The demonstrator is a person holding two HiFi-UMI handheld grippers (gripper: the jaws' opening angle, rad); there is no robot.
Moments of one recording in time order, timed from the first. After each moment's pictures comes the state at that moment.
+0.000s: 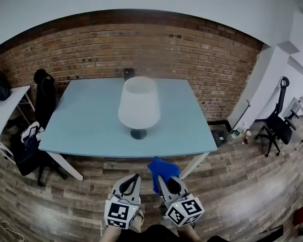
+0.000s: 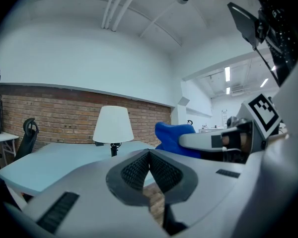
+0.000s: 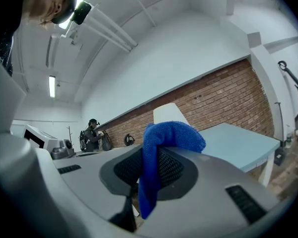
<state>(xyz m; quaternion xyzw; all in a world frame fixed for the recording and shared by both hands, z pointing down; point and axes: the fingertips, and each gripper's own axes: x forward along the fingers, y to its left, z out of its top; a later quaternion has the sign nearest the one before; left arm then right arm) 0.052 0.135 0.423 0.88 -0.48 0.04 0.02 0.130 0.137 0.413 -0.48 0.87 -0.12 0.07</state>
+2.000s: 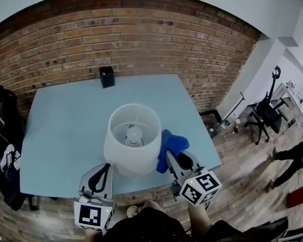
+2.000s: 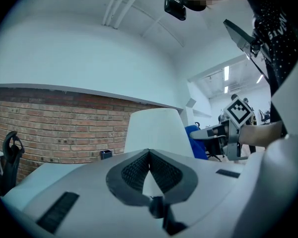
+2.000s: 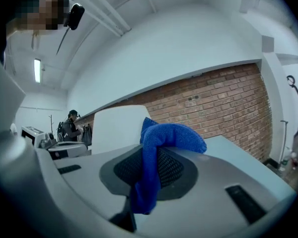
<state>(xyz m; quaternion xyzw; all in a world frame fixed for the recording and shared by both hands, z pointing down) -0.036 -0.135 0.364 0.88 -0.47 0.03 -0.02 0.153 -0.158 0.365 -0.53 0.84 -0.10 0.01</state>
